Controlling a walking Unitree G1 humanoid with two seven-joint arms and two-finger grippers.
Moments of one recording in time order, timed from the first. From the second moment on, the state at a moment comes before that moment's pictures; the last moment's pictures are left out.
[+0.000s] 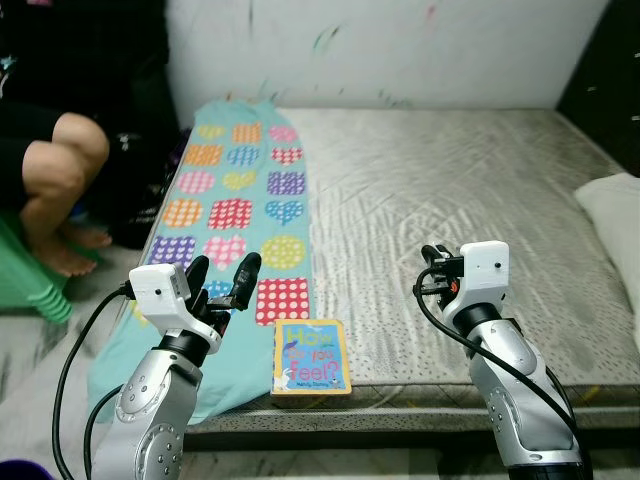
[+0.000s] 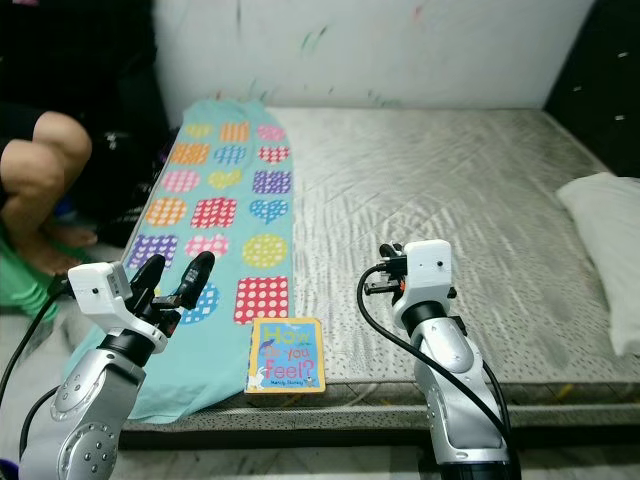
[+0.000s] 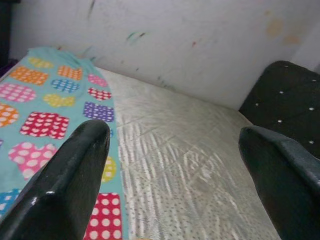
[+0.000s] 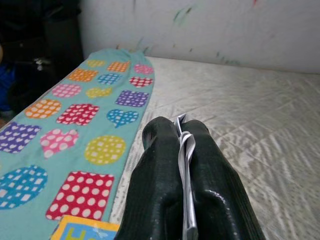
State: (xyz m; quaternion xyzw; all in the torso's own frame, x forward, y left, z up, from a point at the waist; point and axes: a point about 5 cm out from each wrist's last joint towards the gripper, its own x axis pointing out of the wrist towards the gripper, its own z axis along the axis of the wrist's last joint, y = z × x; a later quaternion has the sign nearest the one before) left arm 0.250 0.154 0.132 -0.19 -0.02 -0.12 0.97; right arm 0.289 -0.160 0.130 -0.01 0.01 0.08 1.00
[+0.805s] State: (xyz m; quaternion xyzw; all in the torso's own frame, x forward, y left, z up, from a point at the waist) left arm 0.251 0.157 0.138 -0.18 -0.03 -0.12 0.97; right arm 0.291 -0.152 0.132 -0.01 0.01 0.09 1.00
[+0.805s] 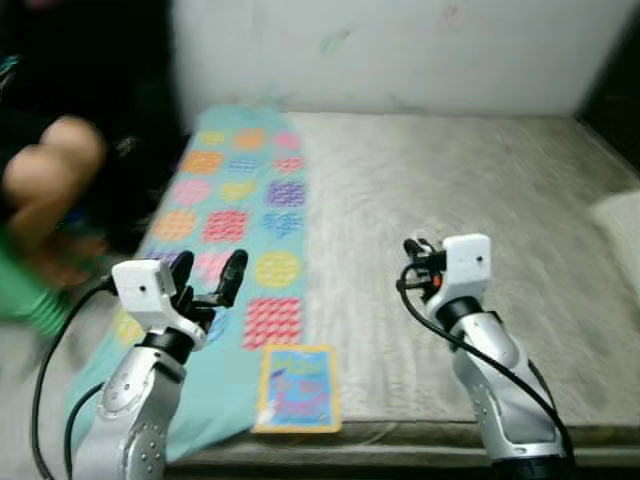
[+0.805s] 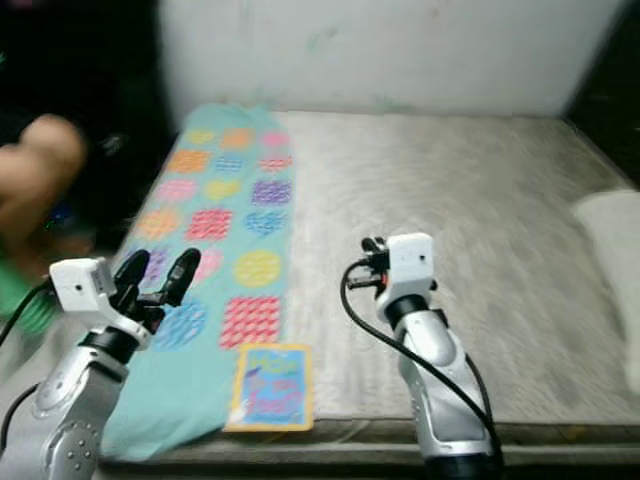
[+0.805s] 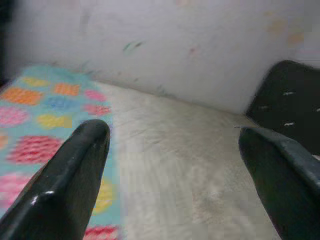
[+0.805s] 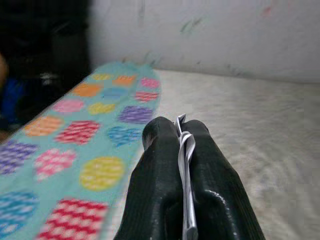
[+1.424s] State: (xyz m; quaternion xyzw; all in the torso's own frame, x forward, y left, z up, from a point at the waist) left arm 0.251 0.154 0.136 -0.18 -0.02 -0.12 0.97; right arm 0.291 -0.159 0.128 -0.01 0.02 0.08 1.00
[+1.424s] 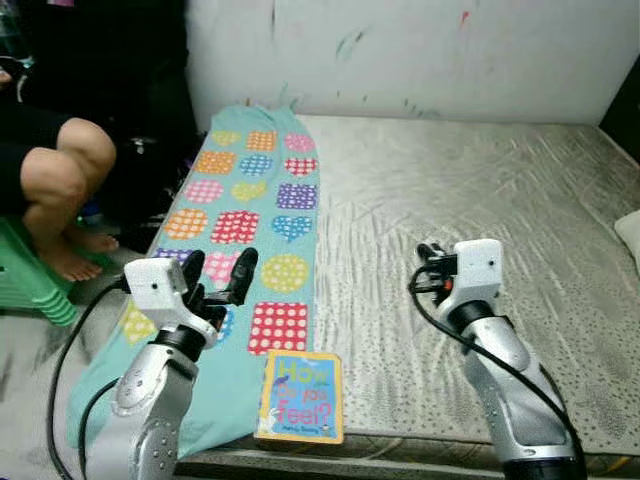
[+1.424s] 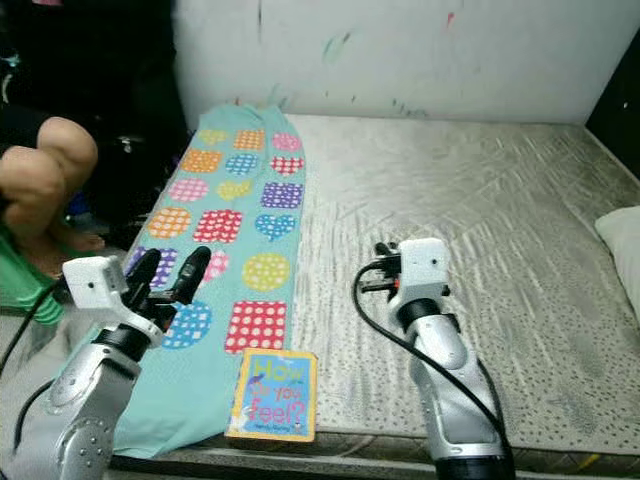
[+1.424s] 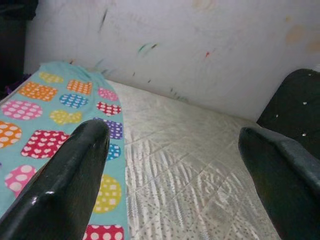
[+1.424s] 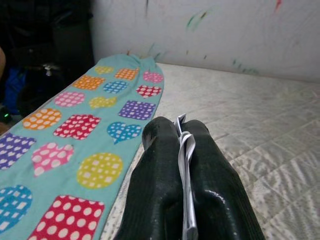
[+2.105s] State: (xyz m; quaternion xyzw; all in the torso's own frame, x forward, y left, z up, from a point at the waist) left arm 0.256 0.158 0.137 -0.18 -0.03 -0.11 0.98; right arm 0.295 -0.146 0.131 -0.01 0.01 0.10 0.99
